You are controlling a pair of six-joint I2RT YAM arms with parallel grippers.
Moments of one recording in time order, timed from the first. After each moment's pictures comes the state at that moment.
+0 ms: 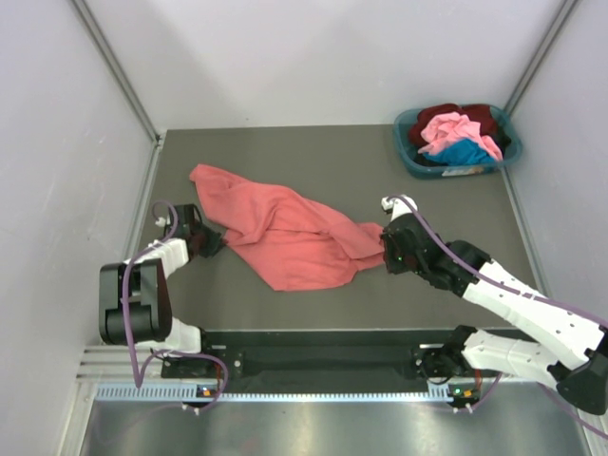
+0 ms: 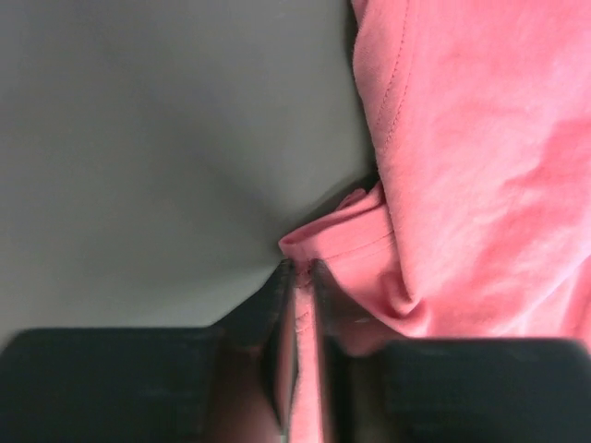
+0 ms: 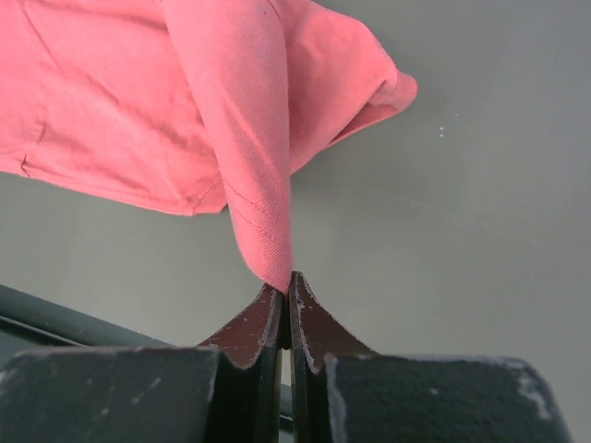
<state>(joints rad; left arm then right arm) 0.11 1.47 0.64 -0.07 0.14 -0.90 0.82 0.98 0.89 -0.73 0.31 0.41</state>
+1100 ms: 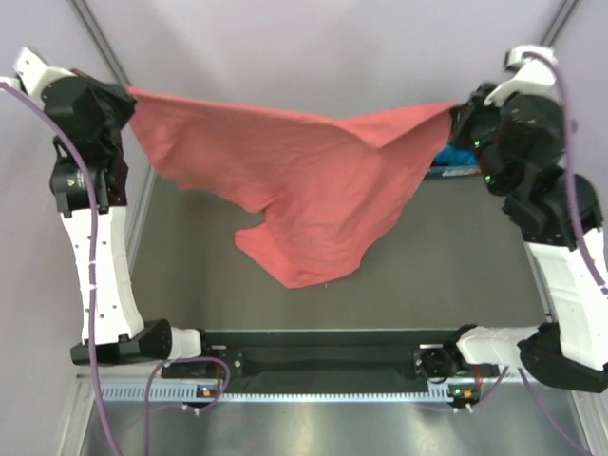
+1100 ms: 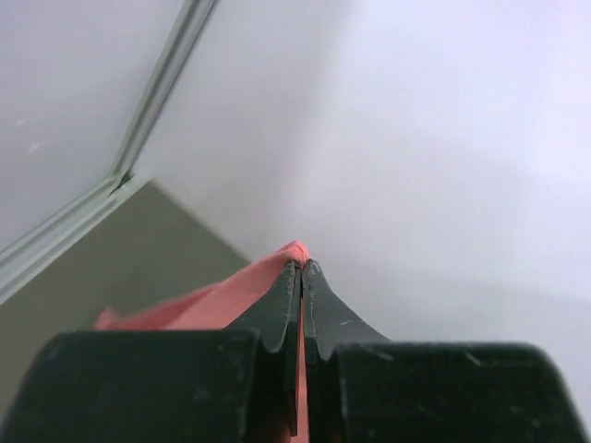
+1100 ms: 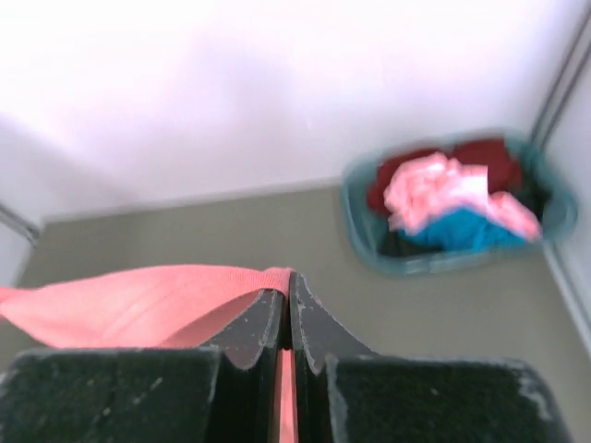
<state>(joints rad) 0.12 1.33 1.90 -0.62 -0.25 -0.68 0.57 1.21 1.89 -0.80 0.55 0.25</state>
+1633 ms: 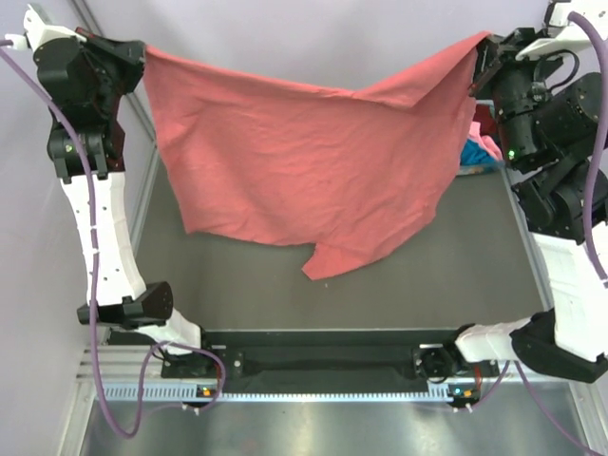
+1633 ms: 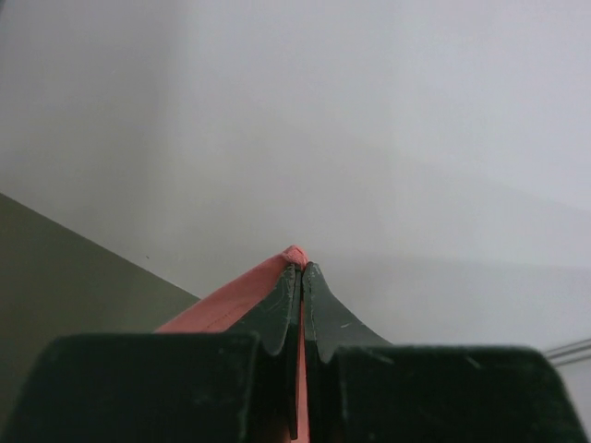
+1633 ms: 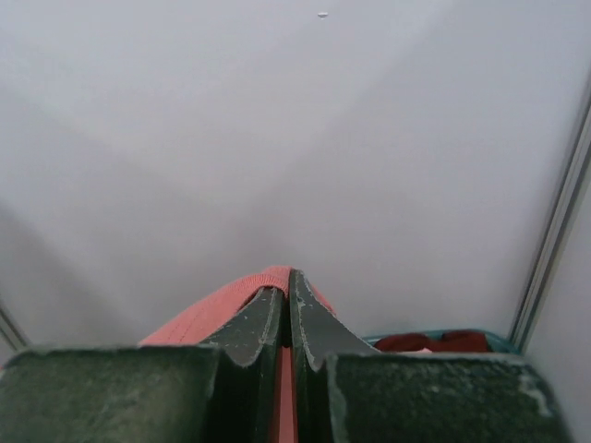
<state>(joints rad) 0.12 1.58 2.30 -0.63 0.02 -0.81 0.56 1.31 2.14 -0.44 0.48 -0.09</state>
